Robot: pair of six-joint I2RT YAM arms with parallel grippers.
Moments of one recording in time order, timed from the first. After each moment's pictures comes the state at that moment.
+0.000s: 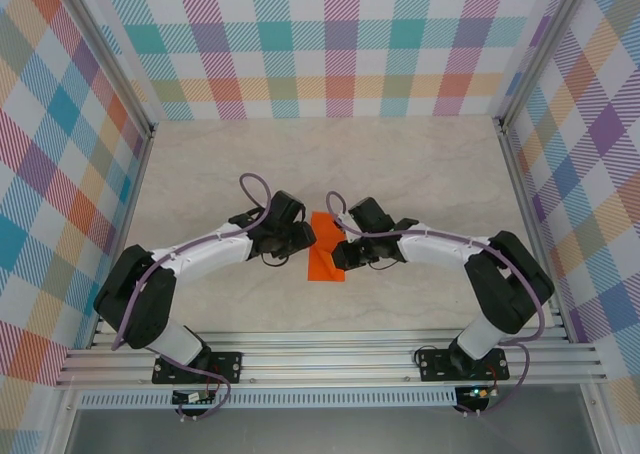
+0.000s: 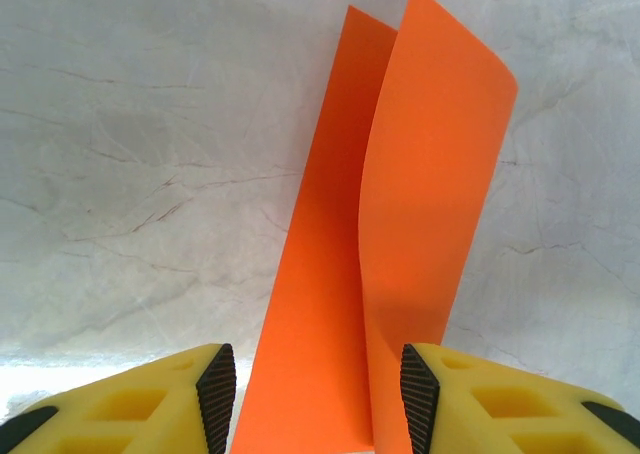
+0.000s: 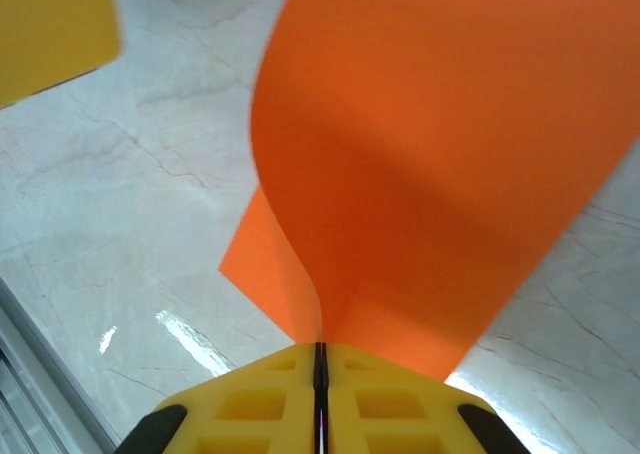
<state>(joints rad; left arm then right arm) -0.66 1.53 0.94 -0.42 0.02 -1.00 0.70 1.62 0.88 -0.31 -0.41 0.37</state>
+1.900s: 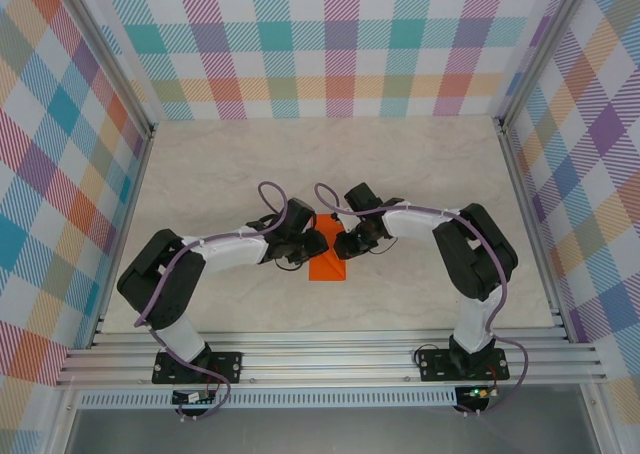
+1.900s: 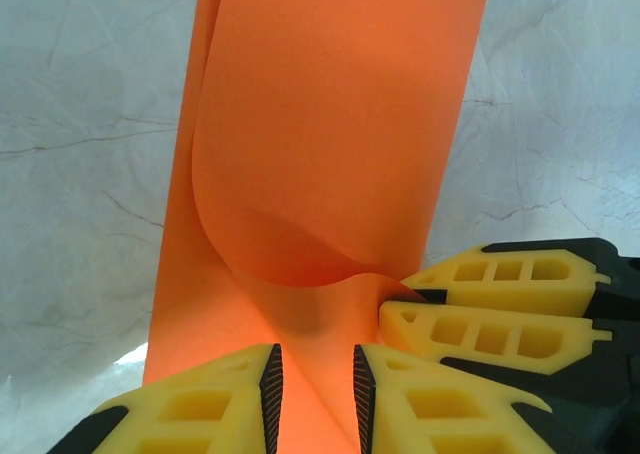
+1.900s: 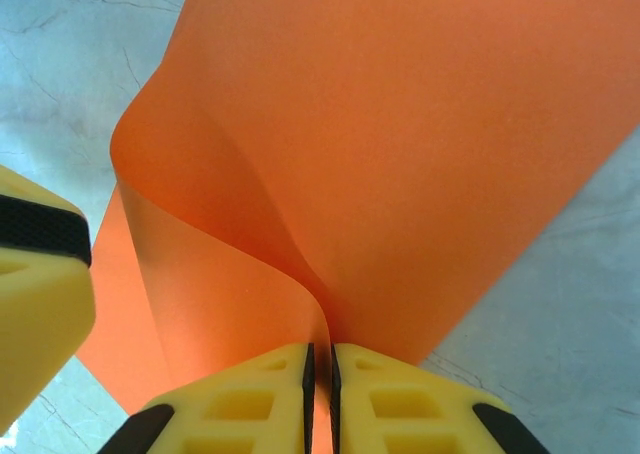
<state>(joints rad) -0.70 1.68 0.91 -0.18 0.17 -1.02 0.62 1.87 1.10 -0.46 -0.39 0.15</state>
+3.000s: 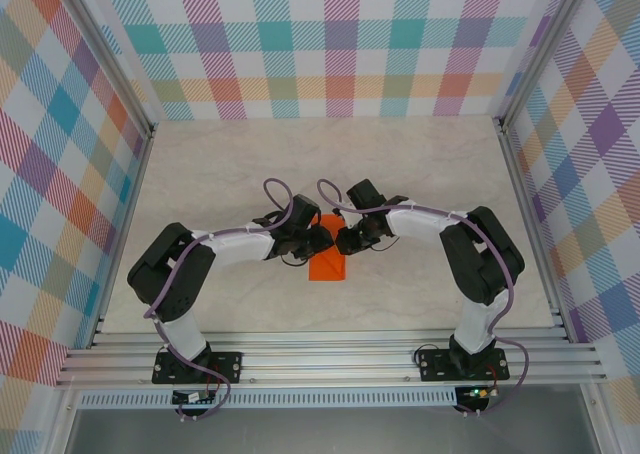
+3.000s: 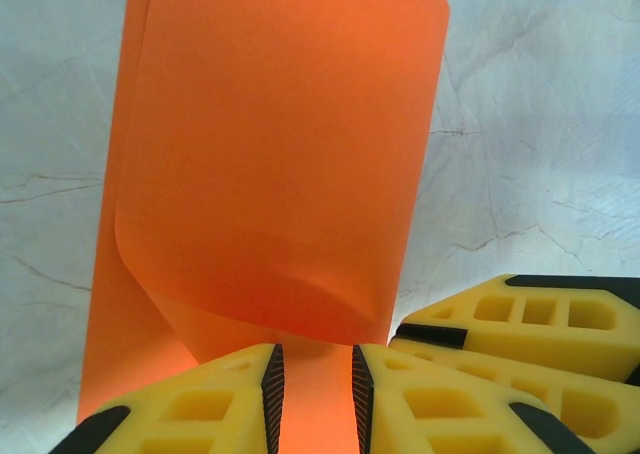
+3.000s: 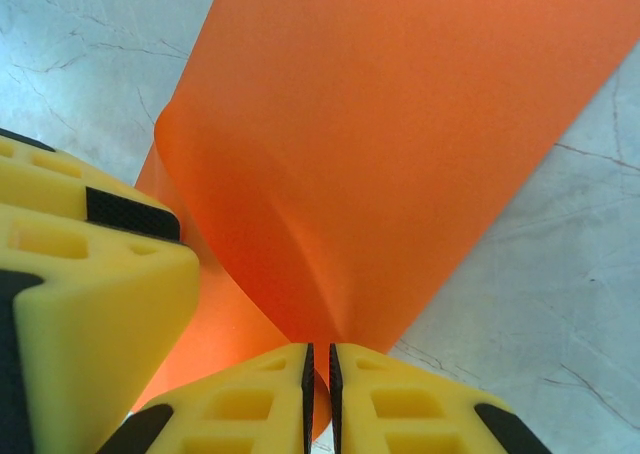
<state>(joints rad) -0.70 1.74 0.95 -0.14 0.18 -1.03 0.61 1.83 1.10 -0.46 -0.36 0.15</state>
